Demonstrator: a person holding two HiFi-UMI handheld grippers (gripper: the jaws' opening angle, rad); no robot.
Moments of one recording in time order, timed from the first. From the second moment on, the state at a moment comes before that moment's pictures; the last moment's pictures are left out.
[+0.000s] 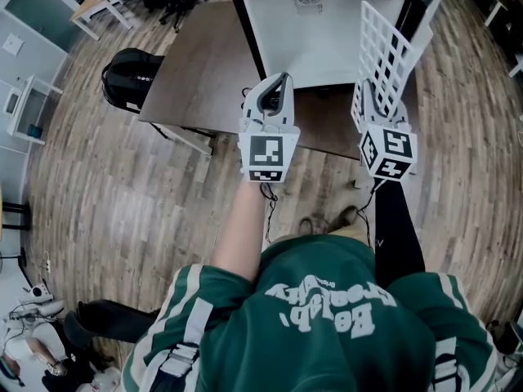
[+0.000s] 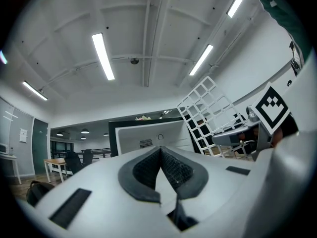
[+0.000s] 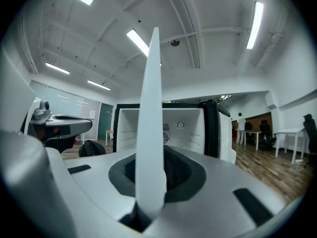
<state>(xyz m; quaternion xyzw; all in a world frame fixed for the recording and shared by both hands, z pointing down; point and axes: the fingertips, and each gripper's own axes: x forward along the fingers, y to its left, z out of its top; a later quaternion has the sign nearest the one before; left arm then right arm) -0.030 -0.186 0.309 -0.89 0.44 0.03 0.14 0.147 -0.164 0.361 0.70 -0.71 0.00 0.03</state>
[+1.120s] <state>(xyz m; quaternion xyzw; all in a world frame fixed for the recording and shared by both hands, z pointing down) -0.028 -0.190 0.307 -0.88 0.45 0.03 0.14 0.147 -0.165 0.361 0.69 -0.72 -0.01 0.03</state>
